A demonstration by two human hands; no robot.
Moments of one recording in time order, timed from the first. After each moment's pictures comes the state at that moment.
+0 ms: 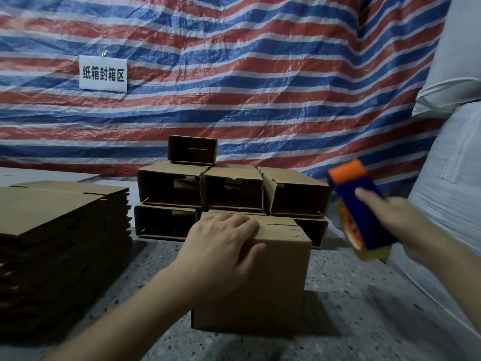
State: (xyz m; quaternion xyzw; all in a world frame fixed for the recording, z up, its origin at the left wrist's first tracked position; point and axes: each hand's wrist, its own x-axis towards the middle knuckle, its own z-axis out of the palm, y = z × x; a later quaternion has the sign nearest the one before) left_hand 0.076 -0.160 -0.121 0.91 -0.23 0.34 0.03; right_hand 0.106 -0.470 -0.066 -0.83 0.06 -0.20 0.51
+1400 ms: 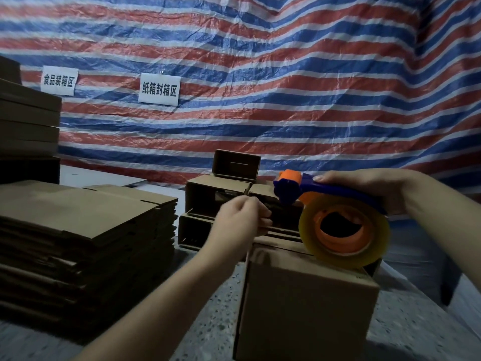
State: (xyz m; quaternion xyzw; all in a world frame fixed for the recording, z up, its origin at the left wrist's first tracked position) left_hand 0.098 -0.124 -0.080 0.67 -0.08 0.18 0.71; right_hand 0.159 -0.333 0.024 -0.89 -0.16 0.19 0.40
